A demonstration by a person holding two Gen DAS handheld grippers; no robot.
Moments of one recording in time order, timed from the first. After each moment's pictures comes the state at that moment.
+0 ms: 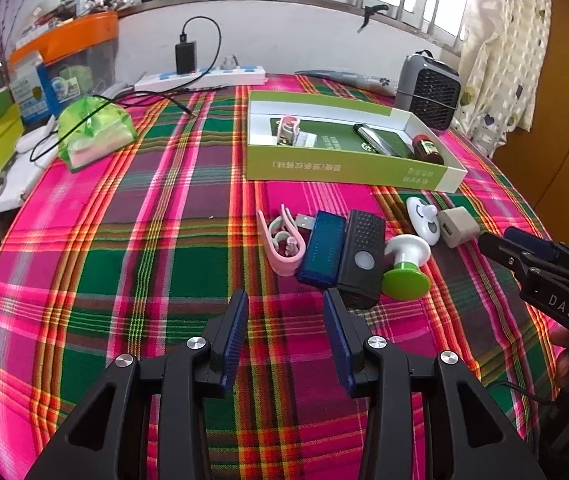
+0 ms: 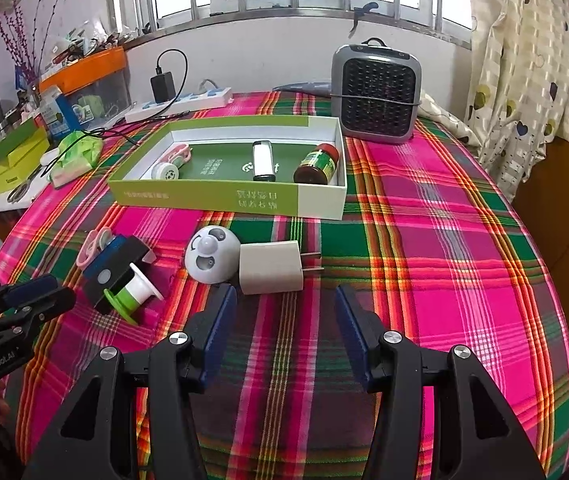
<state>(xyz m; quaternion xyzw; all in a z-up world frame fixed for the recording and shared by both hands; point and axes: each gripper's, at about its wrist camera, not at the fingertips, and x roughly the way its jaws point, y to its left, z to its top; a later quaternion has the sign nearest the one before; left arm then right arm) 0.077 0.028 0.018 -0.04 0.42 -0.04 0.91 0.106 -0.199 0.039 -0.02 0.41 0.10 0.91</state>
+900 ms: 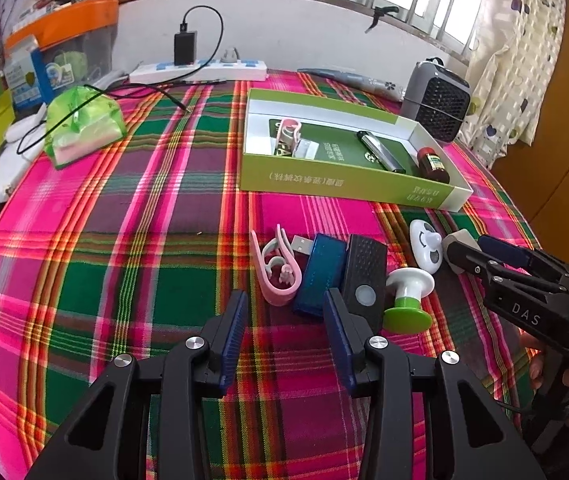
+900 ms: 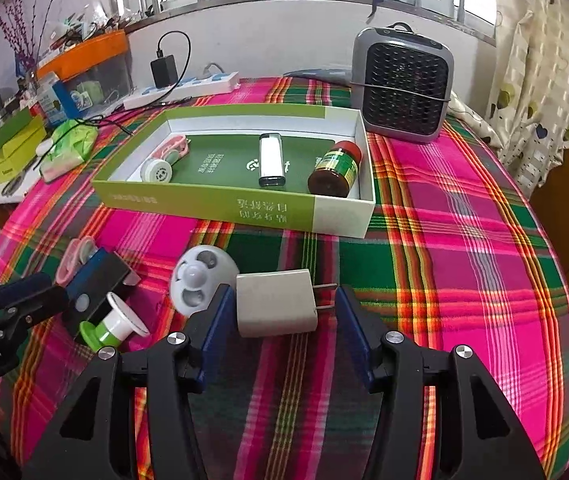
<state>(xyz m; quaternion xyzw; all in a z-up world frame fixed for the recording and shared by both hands) 0.100 0.028 0.018 -0.07 0.43 -0.04 0.90 0.141 -0.188 0.027 -0.05 0.43 0.11 0.89</state>
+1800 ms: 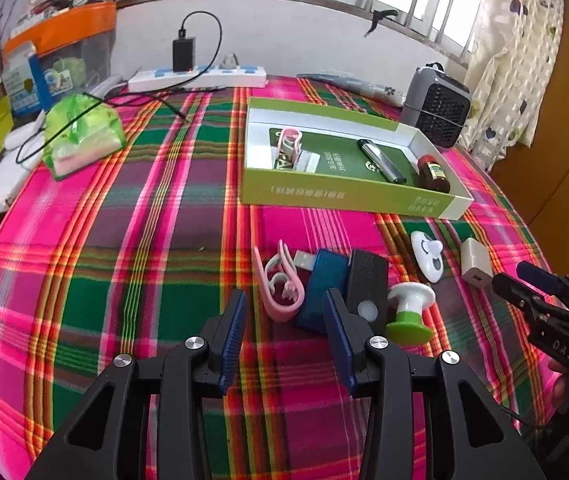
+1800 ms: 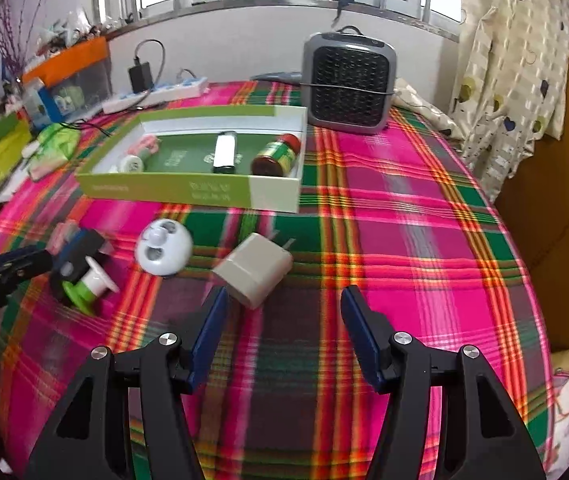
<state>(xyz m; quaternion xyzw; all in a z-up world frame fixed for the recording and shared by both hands) 0.108 0.030 0.022 -0.06 0.42 -0.04 0.90 0.112 -0.221 0.042 -0.04 0.42 0.09 0.90</state>
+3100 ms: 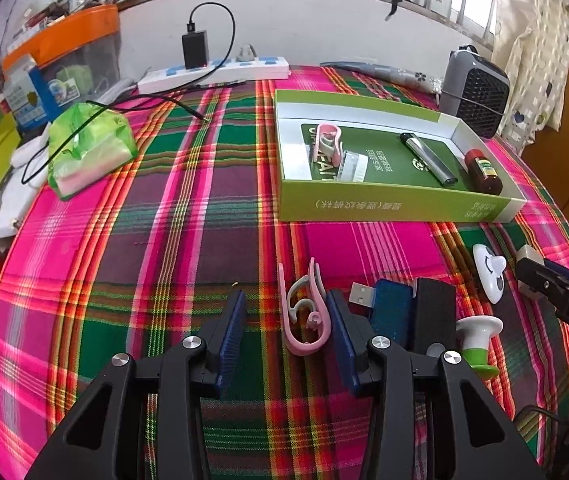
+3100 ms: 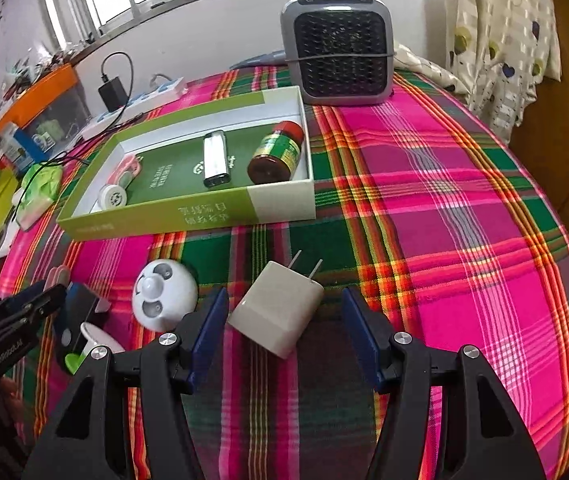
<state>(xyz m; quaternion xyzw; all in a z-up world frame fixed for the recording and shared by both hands) 0.145 0.039 0.010 -0.02 0.44 0.00 0.90 0.152 -0.219 0.024 0.05 0.46 0.05 0.88</state>
